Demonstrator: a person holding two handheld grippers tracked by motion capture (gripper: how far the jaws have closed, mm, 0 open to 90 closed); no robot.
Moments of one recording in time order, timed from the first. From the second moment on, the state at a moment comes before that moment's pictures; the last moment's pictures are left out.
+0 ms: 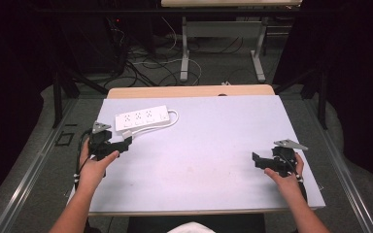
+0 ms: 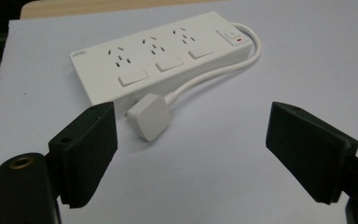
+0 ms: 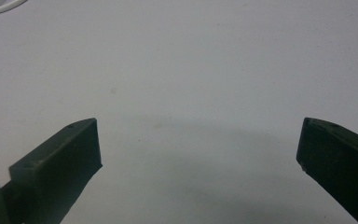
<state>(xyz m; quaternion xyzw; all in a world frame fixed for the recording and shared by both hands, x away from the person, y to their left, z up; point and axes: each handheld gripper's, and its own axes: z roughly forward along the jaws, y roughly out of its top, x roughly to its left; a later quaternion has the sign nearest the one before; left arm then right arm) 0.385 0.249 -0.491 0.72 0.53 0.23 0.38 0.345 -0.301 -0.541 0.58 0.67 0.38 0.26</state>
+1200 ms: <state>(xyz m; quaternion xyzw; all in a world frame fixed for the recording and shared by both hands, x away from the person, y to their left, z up) 0.421 0.241 -0.440 0.73 0.52 0.22 0.38 0.344 -0.301 -0.542 0.58 0.68 0.38 0.25</state>
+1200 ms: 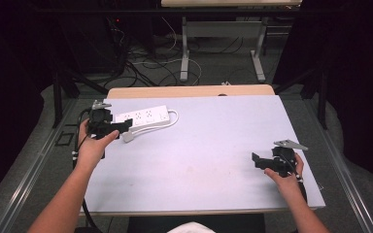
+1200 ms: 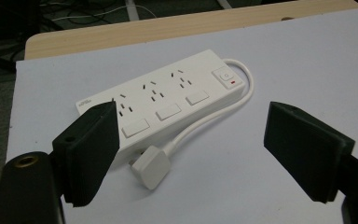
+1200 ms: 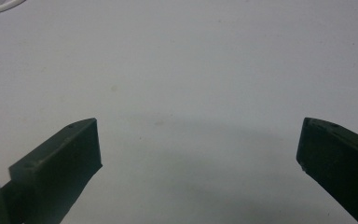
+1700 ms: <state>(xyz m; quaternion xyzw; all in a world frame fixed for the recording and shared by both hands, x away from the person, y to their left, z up) 0.439 0.236 -0.433 0.73 0.54 0.21 0.37 0.345 -0.301 -0.543 0.58 0.67 0.38 0.25</state>
